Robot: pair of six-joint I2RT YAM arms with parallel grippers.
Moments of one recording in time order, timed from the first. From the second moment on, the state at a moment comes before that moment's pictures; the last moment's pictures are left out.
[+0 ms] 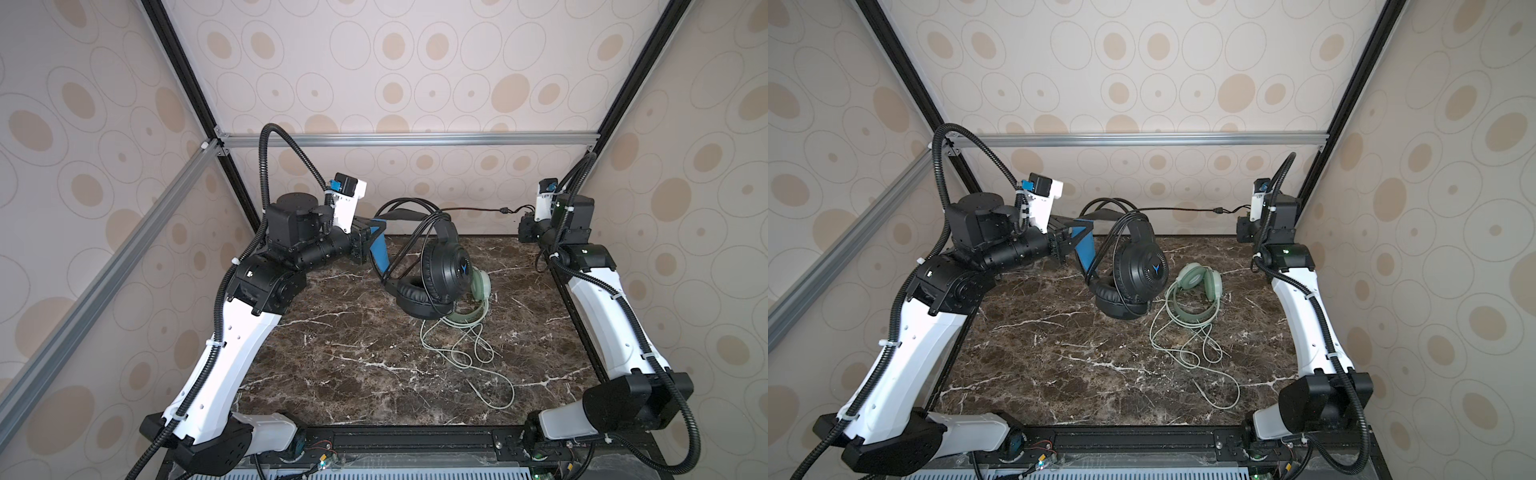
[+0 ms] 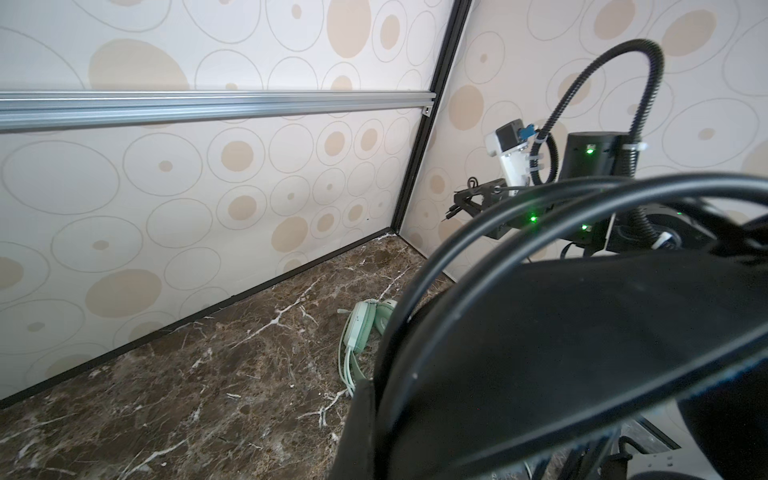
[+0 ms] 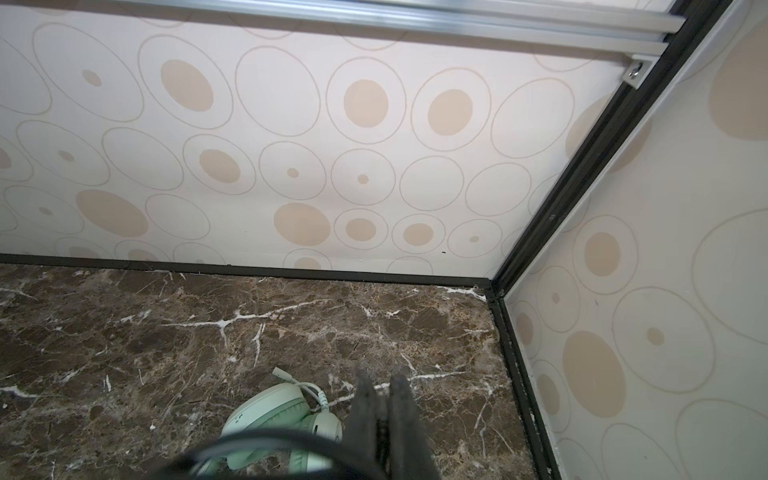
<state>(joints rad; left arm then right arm) -0.49 1.31 1.80 -0.69 0.35 -0.17 0.04 1.45 1.55 -0.46 0.07 -0.06</state>
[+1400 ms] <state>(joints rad) -0.48 1.50 1.85 -0.19 -0.06 -0.71 0.54 1.32 1.10 -0.11 0.13 0.00</state>
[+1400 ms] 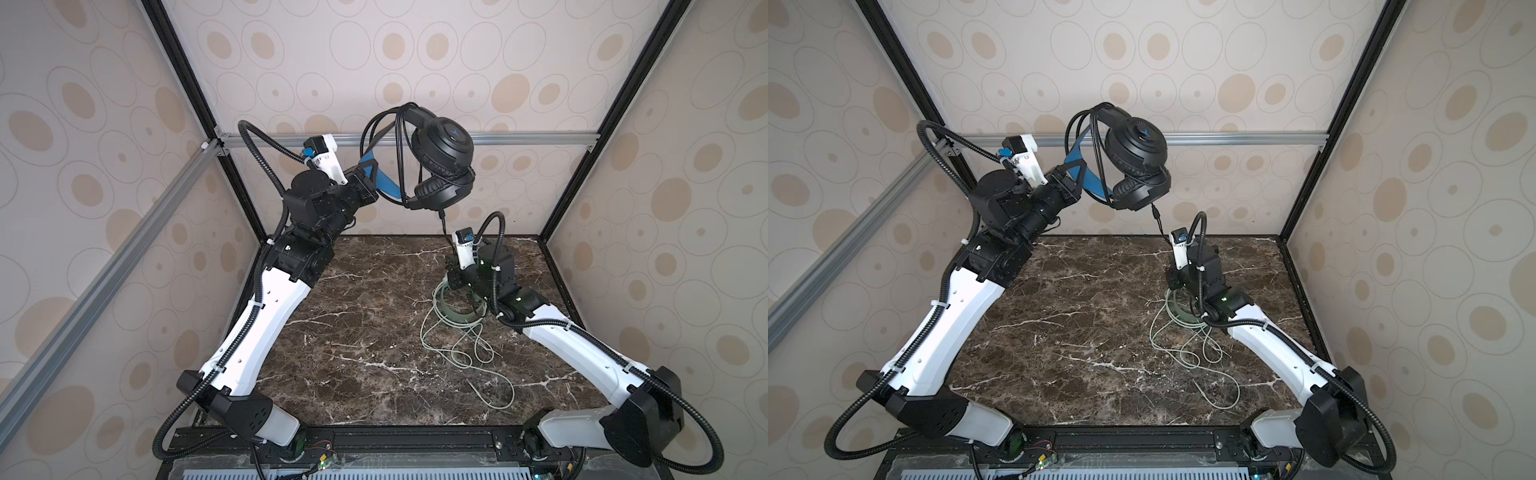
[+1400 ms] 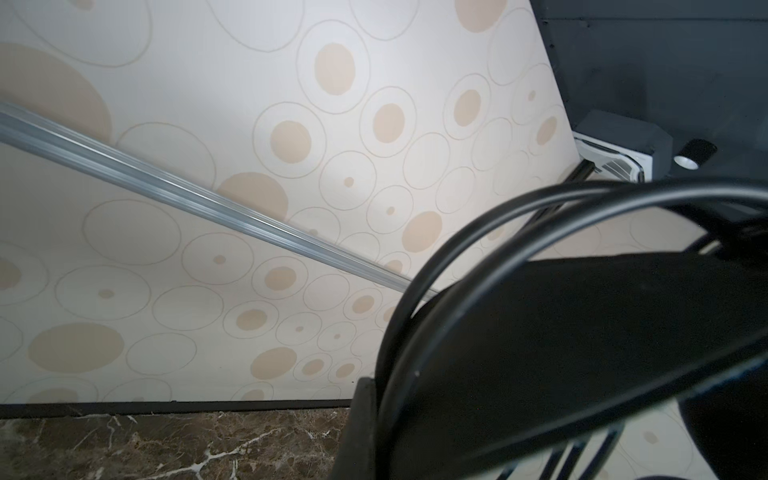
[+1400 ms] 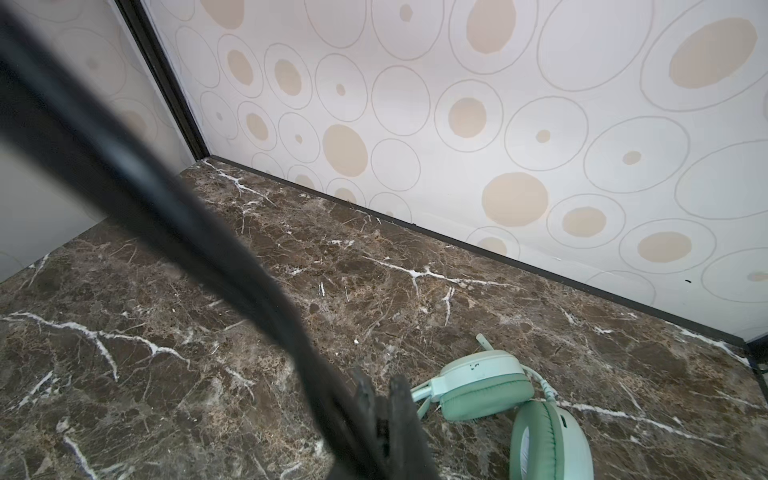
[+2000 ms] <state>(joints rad) -0.48 1.58 1.85 -0.25 -0.29 -0.87 0.68 1.31 1.08 -0.12 0.17 -0.03</state>
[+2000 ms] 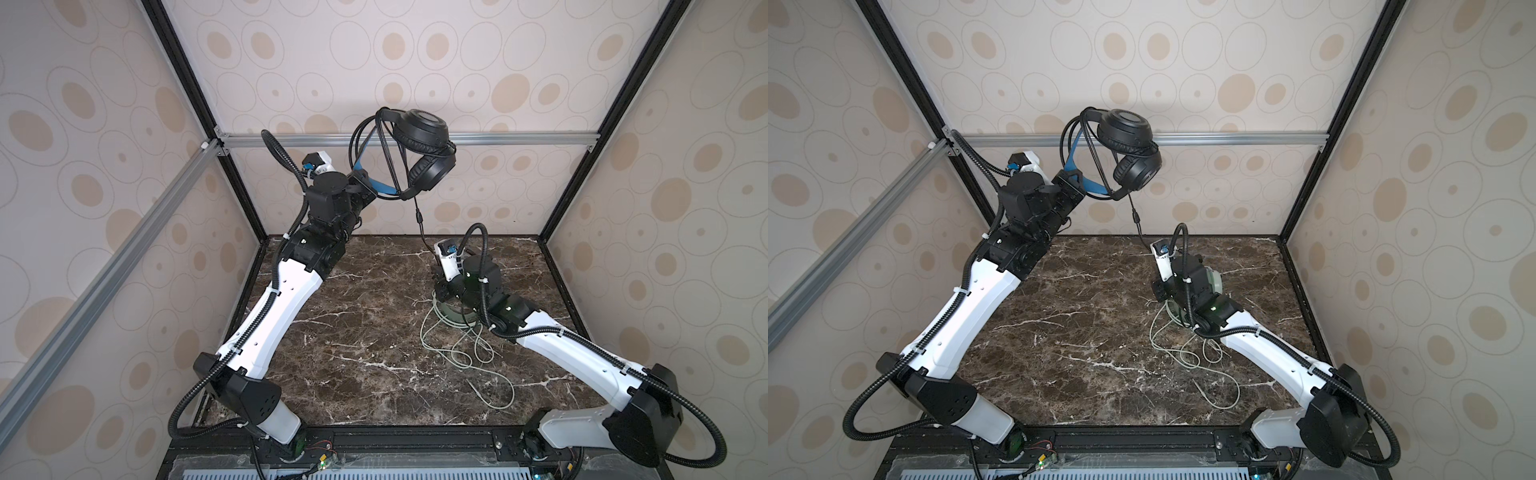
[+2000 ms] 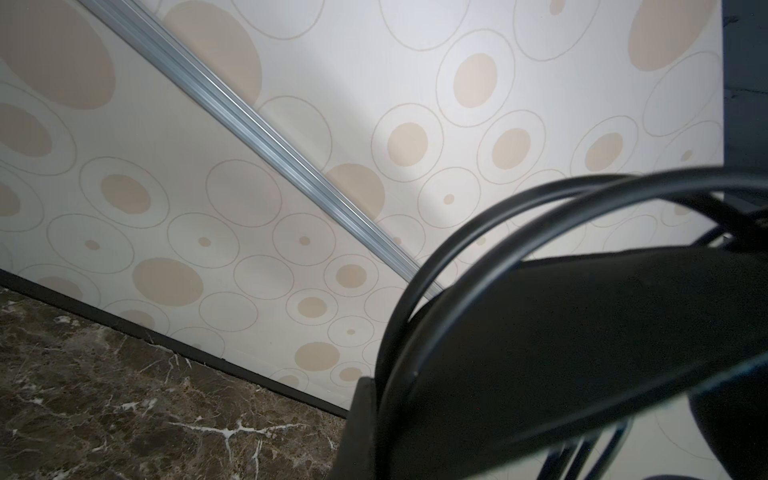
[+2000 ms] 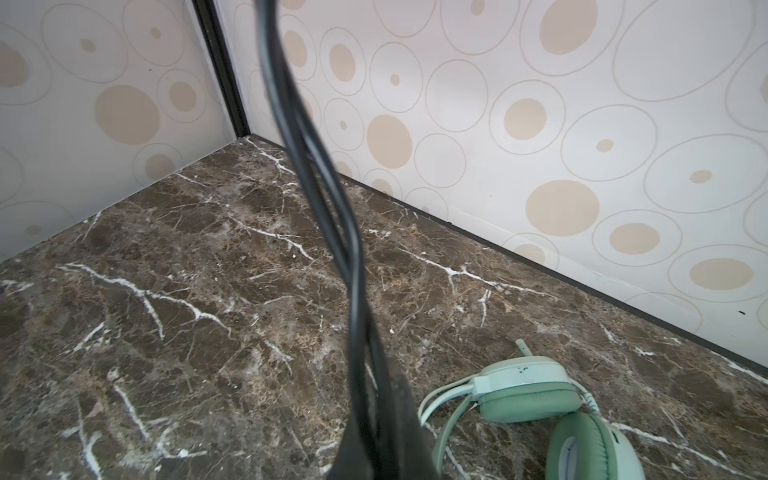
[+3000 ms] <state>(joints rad) -0.51 1.70 1.62 -0.40 -0.44 -0.42 0.84 1.34 1.39 -0.41 0.18 -0.27</state>
